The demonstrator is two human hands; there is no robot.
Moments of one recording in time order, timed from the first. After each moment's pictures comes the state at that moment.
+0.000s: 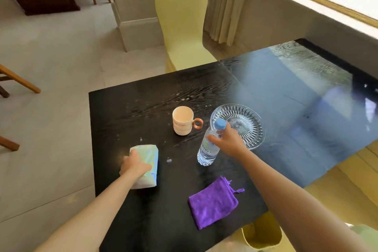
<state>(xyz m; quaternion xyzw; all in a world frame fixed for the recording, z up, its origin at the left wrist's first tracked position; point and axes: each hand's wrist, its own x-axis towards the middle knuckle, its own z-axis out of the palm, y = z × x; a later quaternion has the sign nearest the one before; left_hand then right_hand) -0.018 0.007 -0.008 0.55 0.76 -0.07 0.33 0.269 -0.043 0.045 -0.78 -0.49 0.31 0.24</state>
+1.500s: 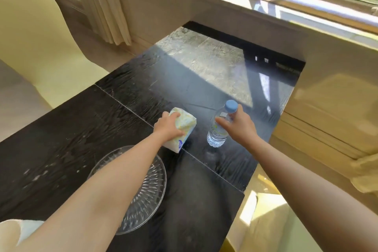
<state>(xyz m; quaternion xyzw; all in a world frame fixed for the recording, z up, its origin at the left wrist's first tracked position) 0.584 0.091 0.031 0.89 0.36 -0.07 0.26 0.700 -0.105 0.090 -0.90 -0.25 0.15 0.33</state>
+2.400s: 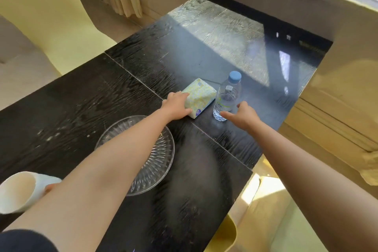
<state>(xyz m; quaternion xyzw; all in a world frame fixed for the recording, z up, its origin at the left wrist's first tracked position) 0.609 0.096 -0.047 0.93 0.28 -0.11 0.23 0.710 -0.097 0.003 -0.92 -0.17 0.28 0.22</state>
